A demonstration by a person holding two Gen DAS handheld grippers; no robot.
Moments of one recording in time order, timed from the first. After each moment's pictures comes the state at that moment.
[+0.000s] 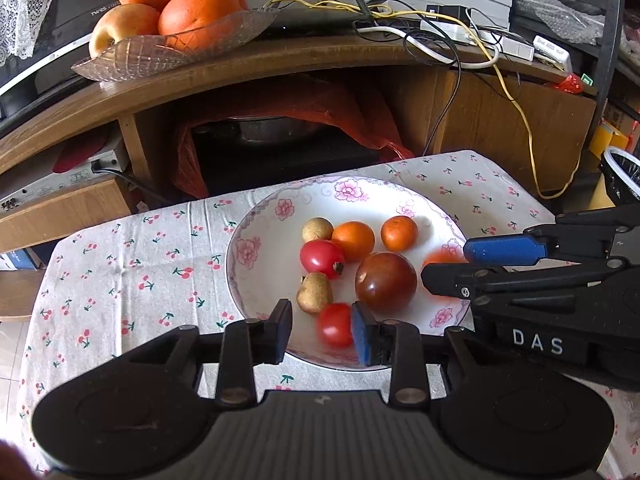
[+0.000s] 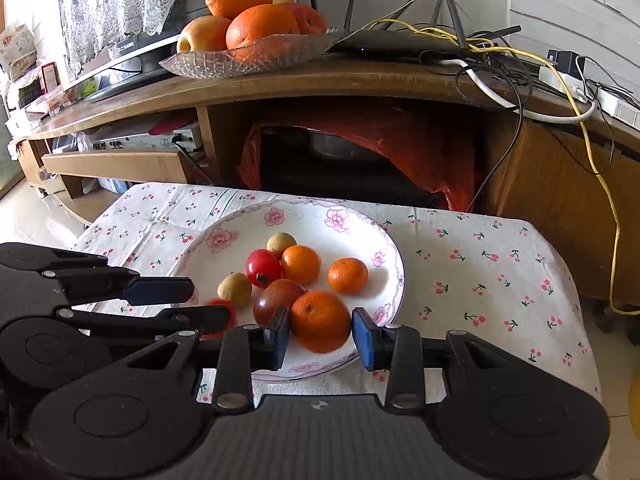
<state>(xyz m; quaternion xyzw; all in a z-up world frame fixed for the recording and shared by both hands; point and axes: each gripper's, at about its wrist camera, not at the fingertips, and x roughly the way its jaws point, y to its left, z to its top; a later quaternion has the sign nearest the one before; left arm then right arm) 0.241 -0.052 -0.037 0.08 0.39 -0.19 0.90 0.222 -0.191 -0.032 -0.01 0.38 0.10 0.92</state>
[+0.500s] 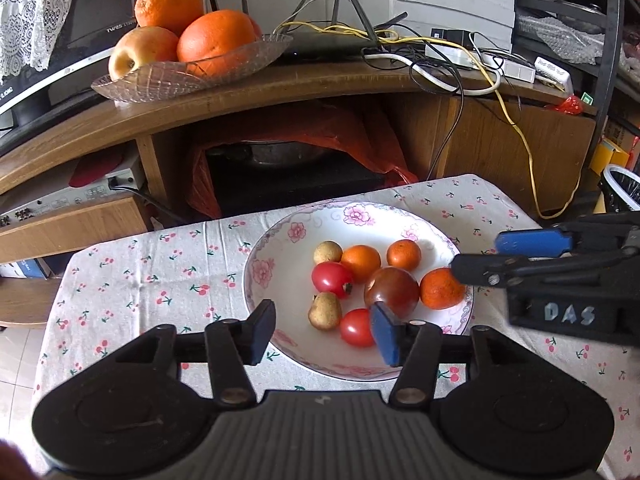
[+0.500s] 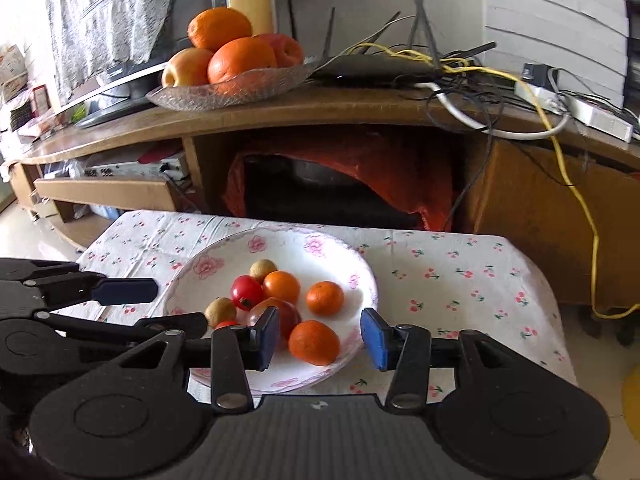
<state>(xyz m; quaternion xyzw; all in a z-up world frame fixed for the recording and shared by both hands) 0.235 -0.043 -0.022 0.07 0.36 -0.18 0.91 0.214 -0.205 -0.016 0.01 0.35 0.07 0.93</state>
